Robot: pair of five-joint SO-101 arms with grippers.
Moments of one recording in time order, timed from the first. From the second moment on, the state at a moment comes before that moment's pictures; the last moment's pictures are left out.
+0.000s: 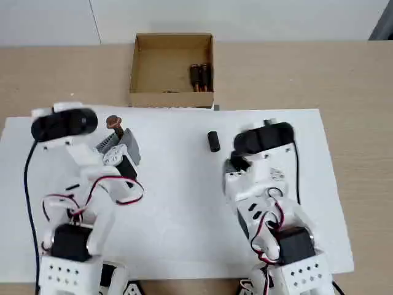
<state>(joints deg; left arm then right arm) 5.9 -72.4 57.5 50.5 29.5 -22.1 -74.3 63.1 54.2 -11.0</state>
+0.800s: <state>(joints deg) 21.4 -100.4 76.6 46.2 35.8 -43.3 -74.3 73.0 41.2 -1.0</state>
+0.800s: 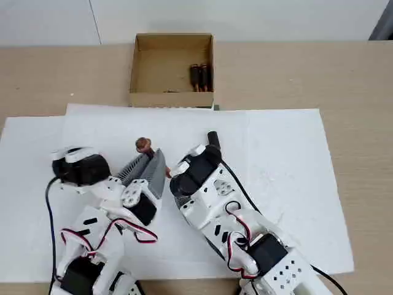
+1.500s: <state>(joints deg) 22.8 -101.3 79.3 43.0 35.4 -46.9 -74.3 73.0 40.3 -0.9</state>
